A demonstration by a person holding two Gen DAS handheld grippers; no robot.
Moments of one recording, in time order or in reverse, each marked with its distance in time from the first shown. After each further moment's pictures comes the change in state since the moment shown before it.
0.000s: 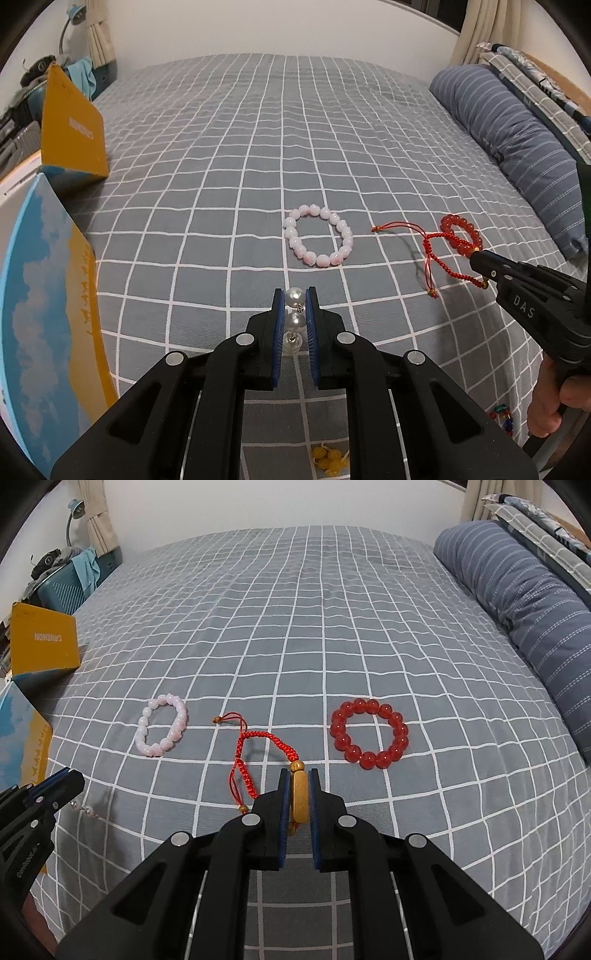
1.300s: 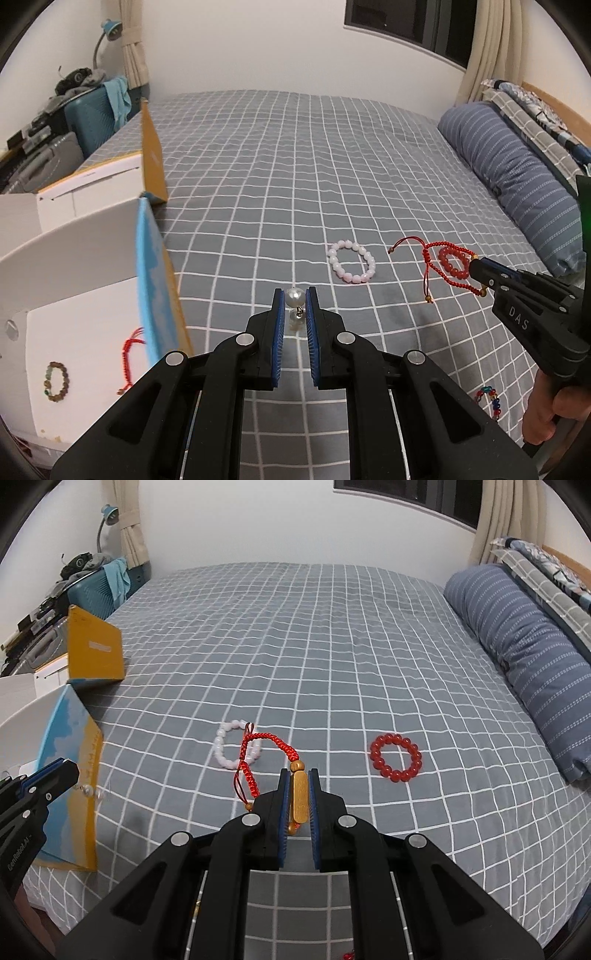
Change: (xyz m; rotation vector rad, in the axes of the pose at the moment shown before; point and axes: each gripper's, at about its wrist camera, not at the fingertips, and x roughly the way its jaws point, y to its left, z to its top) left arm -0.099 0.047 -0.005 -0.042 -0.117 0.045; right arm -0.083 0.066 0.001 -0.066 -0.113 0.016
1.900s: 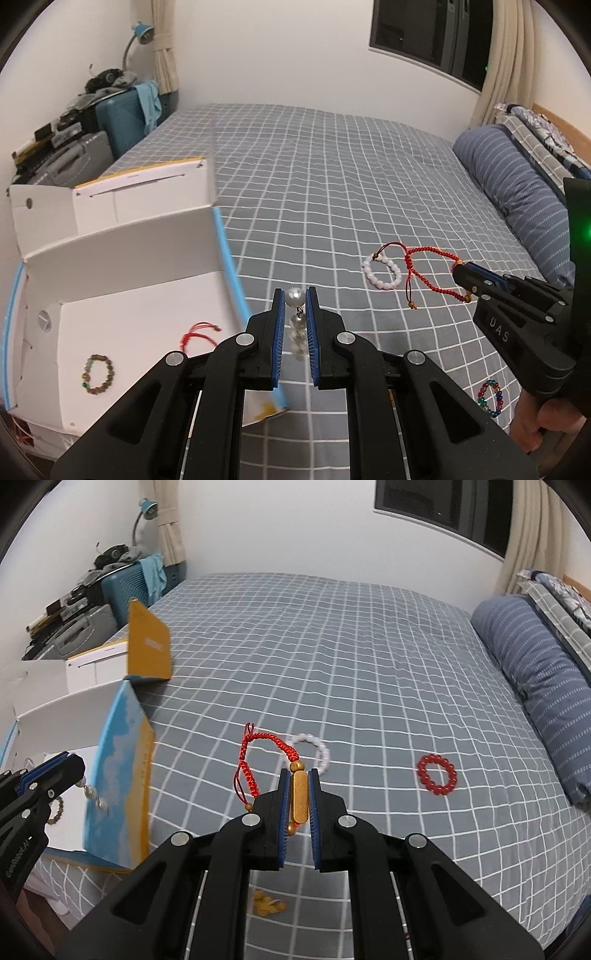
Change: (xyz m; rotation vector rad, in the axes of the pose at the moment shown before) left arm -0.054 0.053 -0.004 -0.053 -0.051 0.044; right arm -0.034 0.079 0.006 -0.083 -0.038 0.052
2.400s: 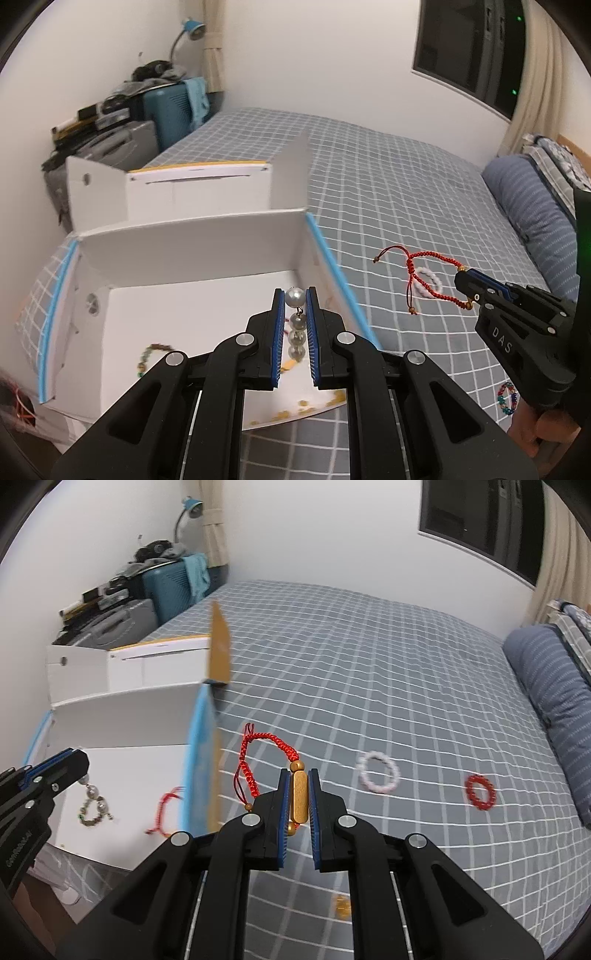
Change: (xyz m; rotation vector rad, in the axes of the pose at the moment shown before) left arm -0.040 0.082 -0.008 -0.098 -0.033 0.079; right arm -0.022 0.094 0.007 -0.079 -0.041 0.093
